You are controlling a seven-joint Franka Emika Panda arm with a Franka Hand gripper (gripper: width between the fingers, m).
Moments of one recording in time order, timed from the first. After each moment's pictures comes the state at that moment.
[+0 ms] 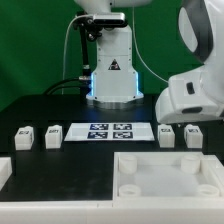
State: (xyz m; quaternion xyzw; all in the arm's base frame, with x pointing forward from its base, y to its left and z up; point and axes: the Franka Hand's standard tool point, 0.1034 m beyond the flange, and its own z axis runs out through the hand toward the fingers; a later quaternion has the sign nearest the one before) arm 0.422 0.166 0.048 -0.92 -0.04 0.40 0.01
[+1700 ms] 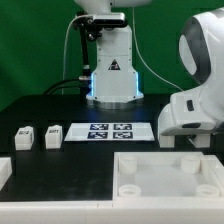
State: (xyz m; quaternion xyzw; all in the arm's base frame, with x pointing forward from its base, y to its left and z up) arm 0.382 0.176 0.010 -0.92 -0.03 0.40 0.01
